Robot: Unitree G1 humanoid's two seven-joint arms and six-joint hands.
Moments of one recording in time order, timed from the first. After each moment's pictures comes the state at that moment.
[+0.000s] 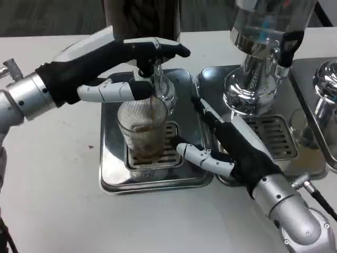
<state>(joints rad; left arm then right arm) -0.80 0.54 -0.02 1.04 -0.03 -1.04 -0.87 -0.08 -0.14 0.25 -0.12 -0.32 0.21 0.19</state>
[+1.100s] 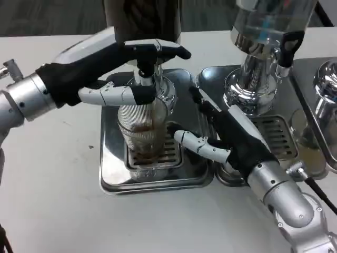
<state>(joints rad) -0.79 0.55 -0.06 1.03 -0.01 -1.07 -0.81 -0.17 -0.12 0.23 -0.02 -0.29 0.20 0.17</state>
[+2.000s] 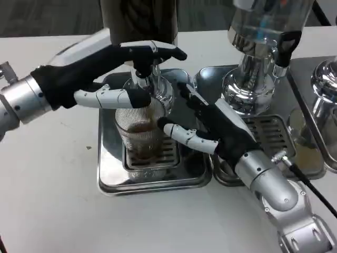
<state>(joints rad) -0.77 0.57 -0.06 1.00 -0.01 -1.07 -0.80 -0.30 -0.09 0.23 0.19 -0.27 0.12 0.17</state>
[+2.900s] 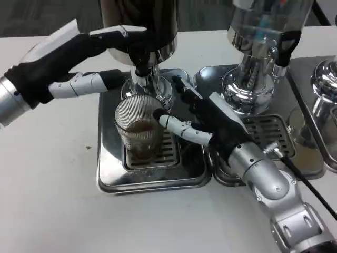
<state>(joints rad) -0.73 0.60 0.03 1.00 -0.07 -1.02 -0.79 -0.39 -0.07 0.22 0.35 -0.24 0.04 0.16</state>
